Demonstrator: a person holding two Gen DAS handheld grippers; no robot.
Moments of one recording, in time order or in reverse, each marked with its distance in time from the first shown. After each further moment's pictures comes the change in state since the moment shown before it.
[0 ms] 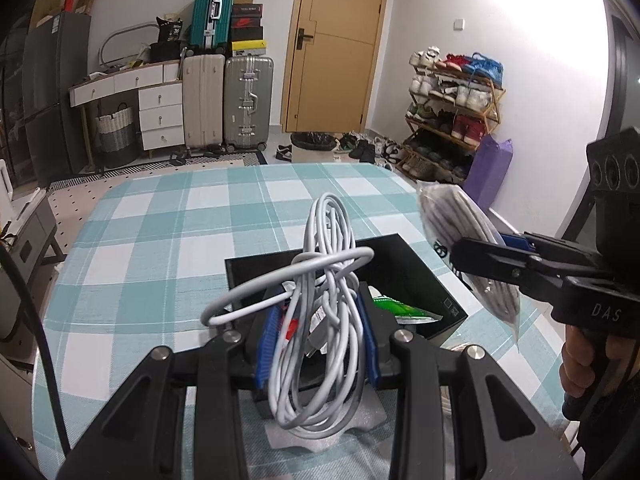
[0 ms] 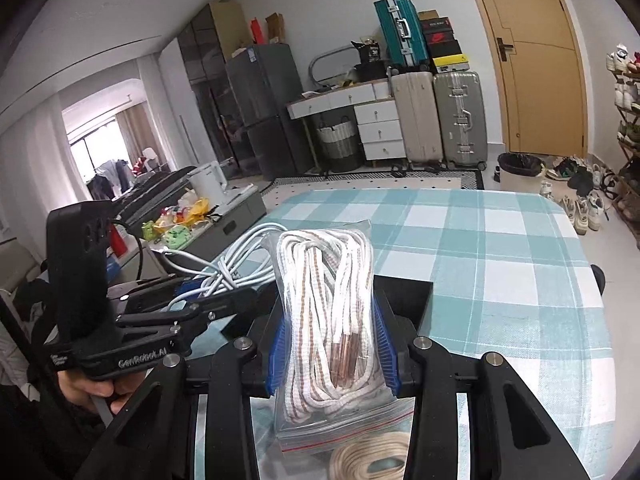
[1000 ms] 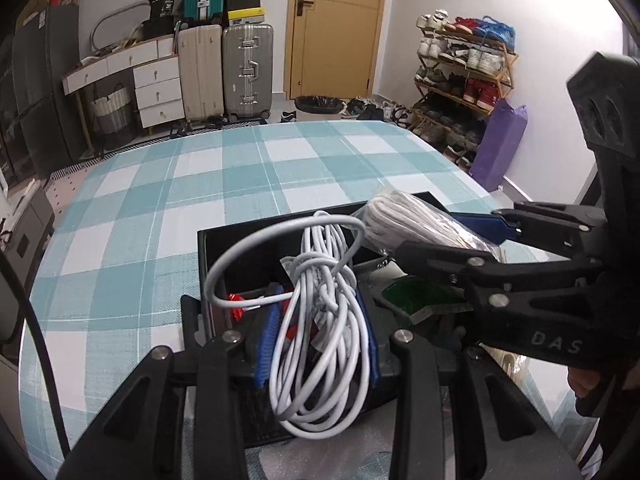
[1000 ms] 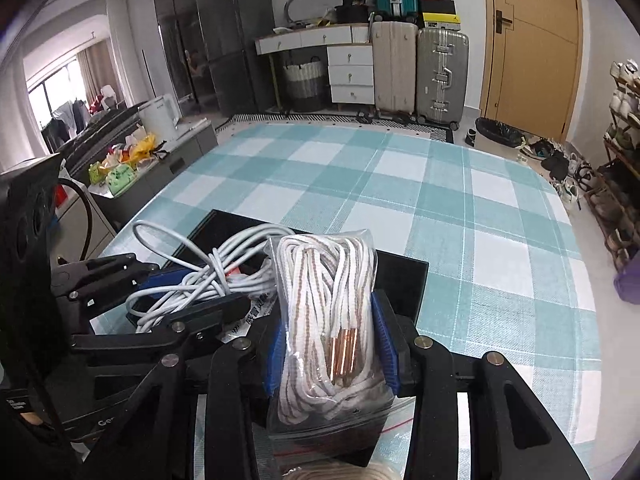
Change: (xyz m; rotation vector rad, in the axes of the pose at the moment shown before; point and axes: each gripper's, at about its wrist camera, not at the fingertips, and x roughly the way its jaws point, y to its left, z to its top) left arm 0.055 -0.001 -0.009 0.030 0.121 0.038; right arm 0.098 -0.014 0.000 -0.076 0.231 -0.189
